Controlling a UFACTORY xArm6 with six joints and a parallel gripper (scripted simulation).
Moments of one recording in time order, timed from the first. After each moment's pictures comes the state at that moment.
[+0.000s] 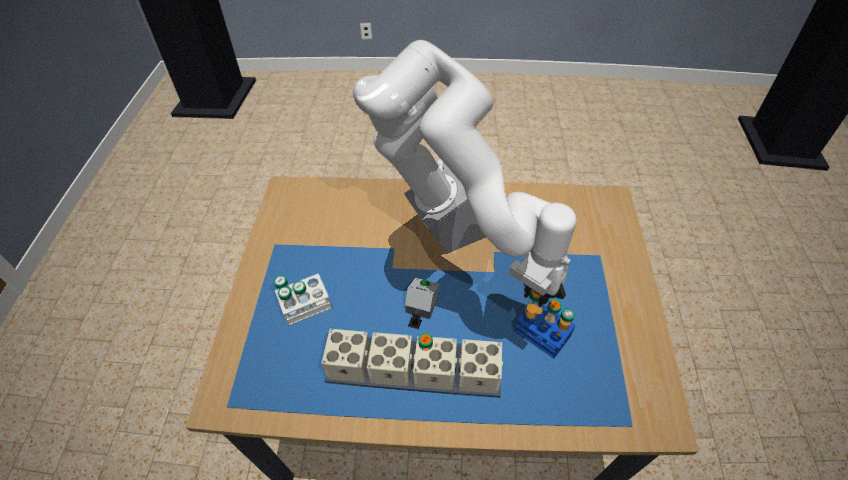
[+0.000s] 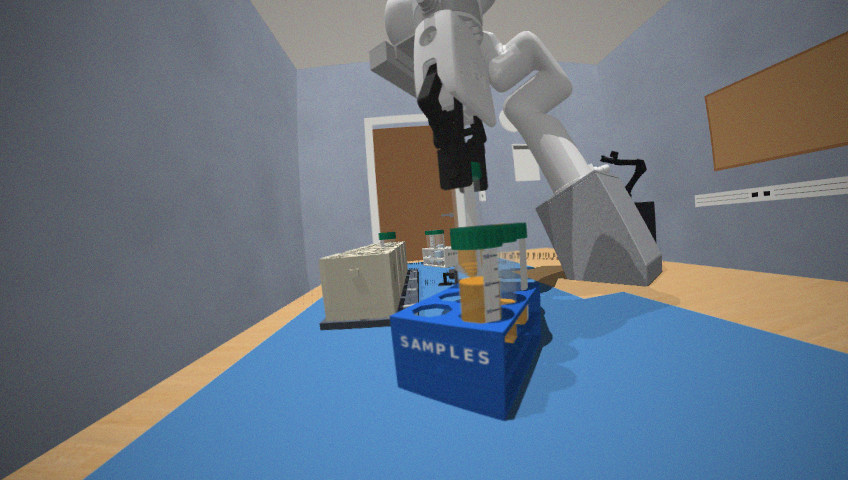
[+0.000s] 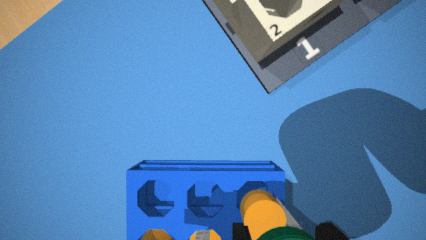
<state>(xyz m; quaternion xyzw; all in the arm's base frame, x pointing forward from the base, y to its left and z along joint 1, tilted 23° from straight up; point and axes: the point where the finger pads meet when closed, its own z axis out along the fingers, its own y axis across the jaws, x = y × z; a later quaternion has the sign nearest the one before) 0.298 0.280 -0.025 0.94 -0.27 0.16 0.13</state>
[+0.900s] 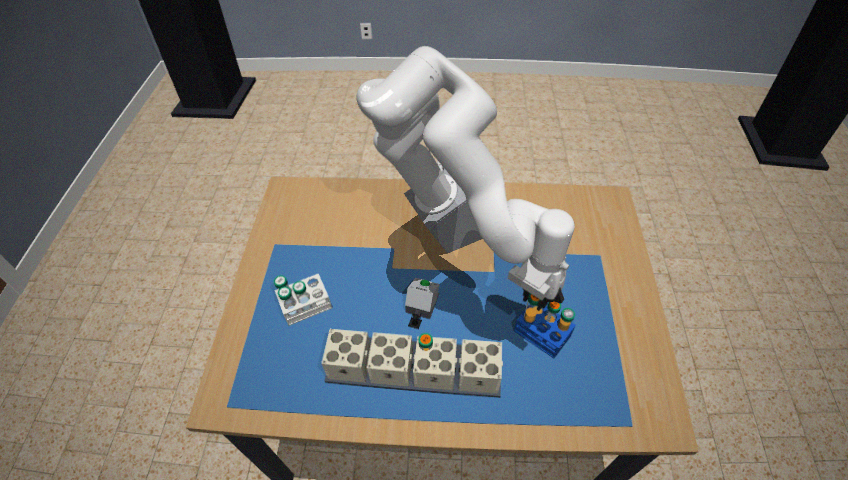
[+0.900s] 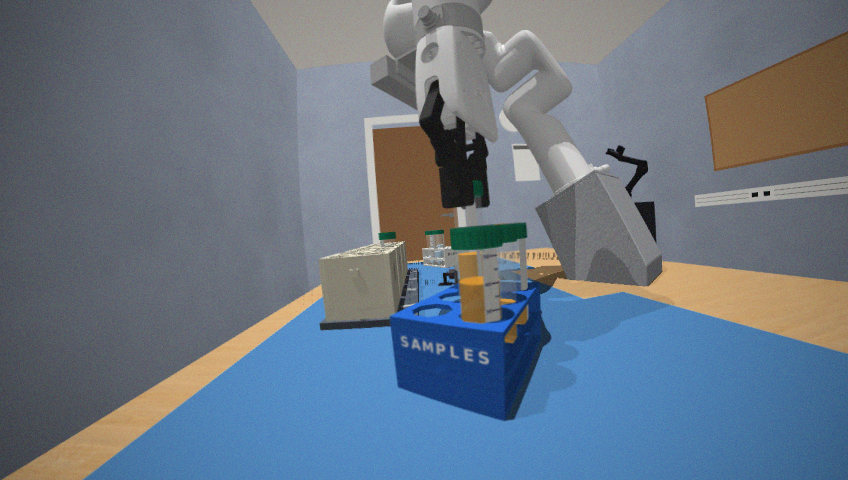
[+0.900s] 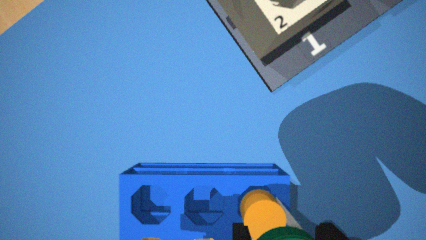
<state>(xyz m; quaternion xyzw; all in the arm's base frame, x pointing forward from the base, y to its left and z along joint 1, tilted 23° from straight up) 0.302 0.274 -0.041 0.94 -0.27 0.16 0.13</state>
